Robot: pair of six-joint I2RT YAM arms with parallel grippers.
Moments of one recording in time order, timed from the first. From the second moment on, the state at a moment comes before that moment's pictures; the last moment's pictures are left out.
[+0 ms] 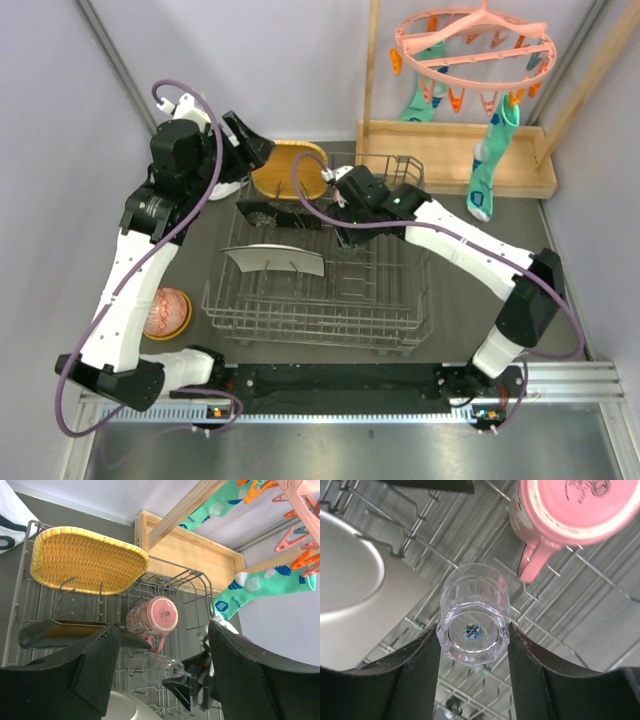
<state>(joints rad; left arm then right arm) -0.33 1.23 1.61 -0.63 0.04 -0.66 0.84 1.63 1.54 -0.85 0.13 0.23</state>
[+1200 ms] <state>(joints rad) -0.32 1.19 1.57 -0.60 0.07 -0.66 0.85 1.84 1.59 -0.80 0.12 0.22</state>
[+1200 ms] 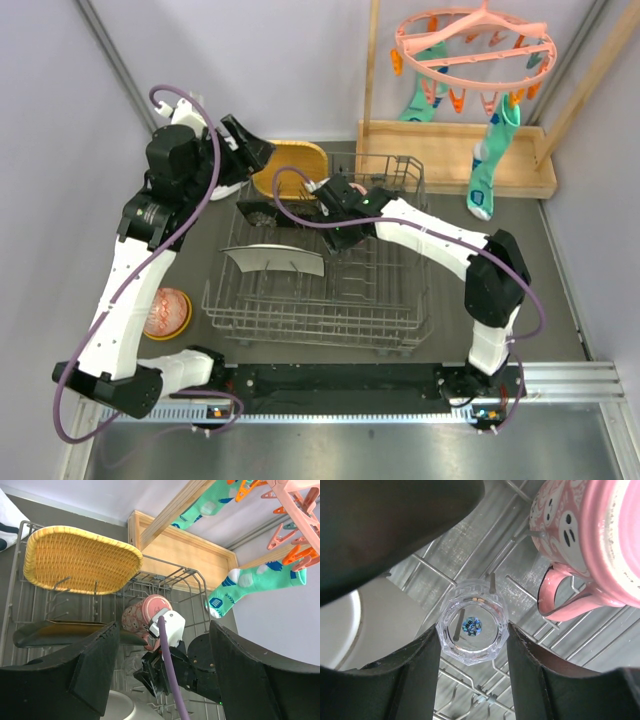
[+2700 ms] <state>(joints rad) -0.31 1.09 1.52 -0.82 -0.24 -0.76 0.85 1.06 1.37 -0.86 0.18 0.46</state>
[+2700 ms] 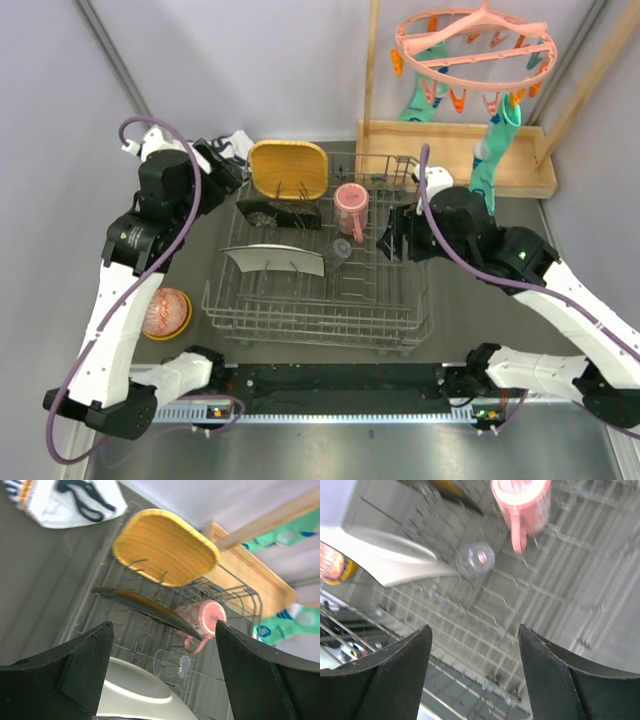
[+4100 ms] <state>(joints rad) 0.32 1.08 1.15 -1.01 -0.24 -1.00 0.85 0.98 1.18 -0.93 0.06 0.51</state>
